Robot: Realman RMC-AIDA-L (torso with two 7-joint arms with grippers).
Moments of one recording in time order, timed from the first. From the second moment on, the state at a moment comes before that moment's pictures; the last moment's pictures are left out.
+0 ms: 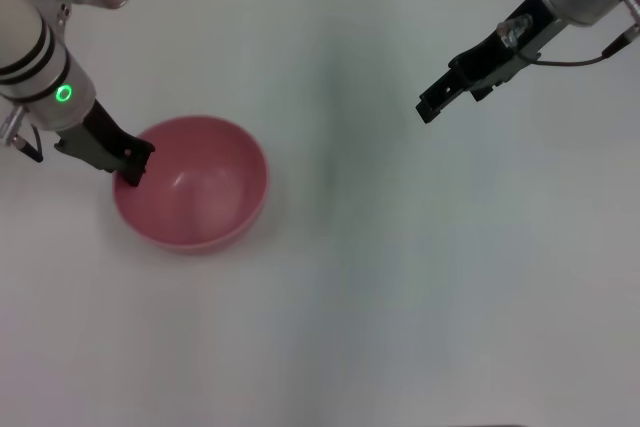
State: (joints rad) left arm -0.97 -2.03 1.02 0.58 -0.17 -1.25 0.35; right arm 1.13 1.98 -0.90 -0.54 0.39 1.43 -0.57
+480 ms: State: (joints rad) left arm -1.03 -2.03 1.00 0.59 -0.19 -1.32 0.38; right arm 1.13 1.97 -0.90 -0.54 0.39 1.43 -0.57
